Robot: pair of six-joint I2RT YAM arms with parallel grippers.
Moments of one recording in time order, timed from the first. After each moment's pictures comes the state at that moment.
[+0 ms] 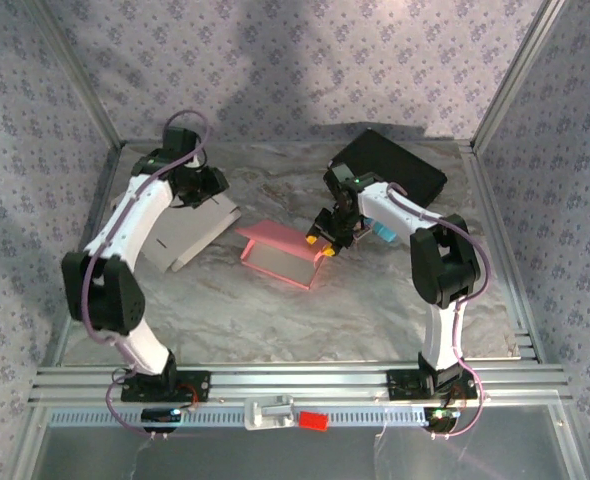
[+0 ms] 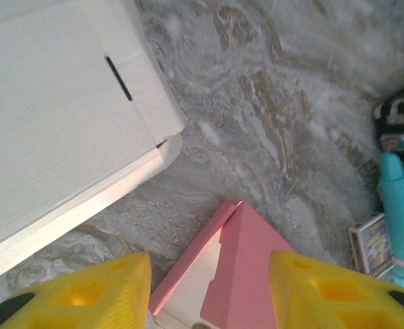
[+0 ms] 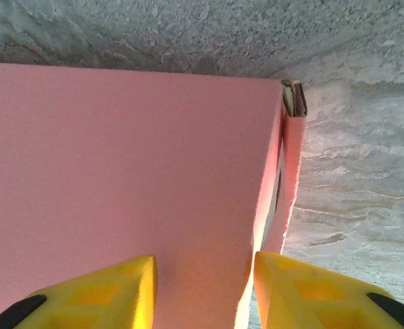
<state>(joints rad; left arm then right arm) -0.21 1.71 1.57 -0.86 0.17 -0.64 0.48 1.95 1.53 -0.95 -0.44 0.96</state>
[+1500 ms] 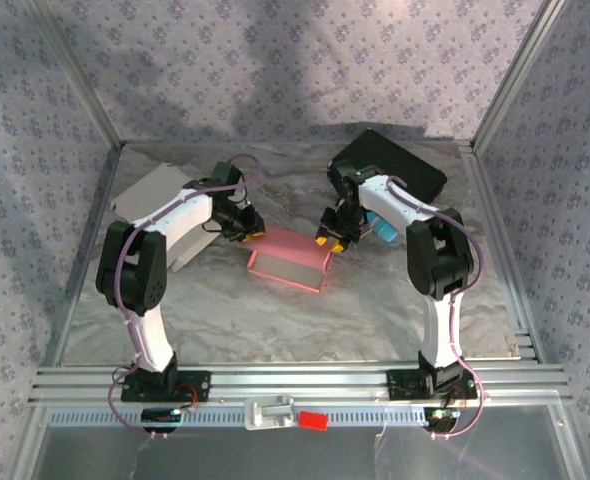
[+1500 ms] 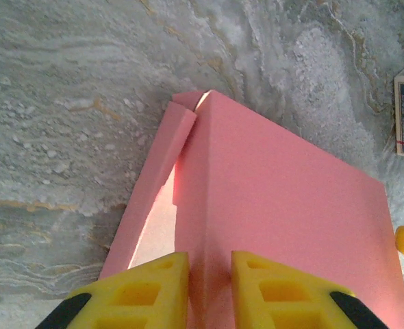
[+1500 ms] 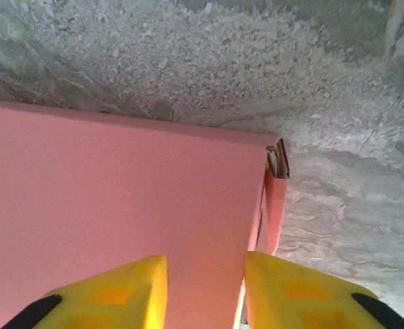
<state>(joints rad) -0.37 1.85 1.36 -0.72 0.42 -0.60 0.43 2.03 1.63 -1.07 -0.38 0.75</state>
